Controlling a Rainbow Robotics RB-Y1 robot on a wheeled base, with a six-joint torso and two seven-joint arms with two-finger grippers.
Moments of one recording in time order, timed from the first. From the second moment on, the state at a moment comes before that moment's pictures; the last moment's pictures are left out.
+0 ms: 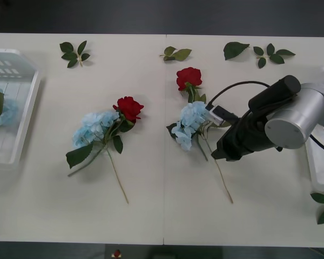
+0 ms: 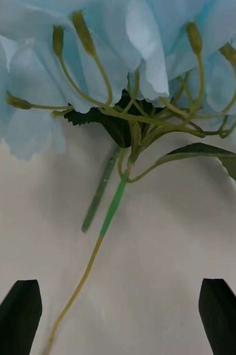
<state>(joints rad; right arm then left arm) -0.63 -0.90 0.78 -1.75 -1.01 1.10 1.59 0.03 0.91 0.28 -1.40 1.05 0.80 -1.86</state>
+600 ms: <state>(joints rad) -0.63 -0.75 0.78 -1.61 -0.89 1.12 1.59 0.03 0.91 0.37 -1.42 1.29 1.06 -1.93</state>
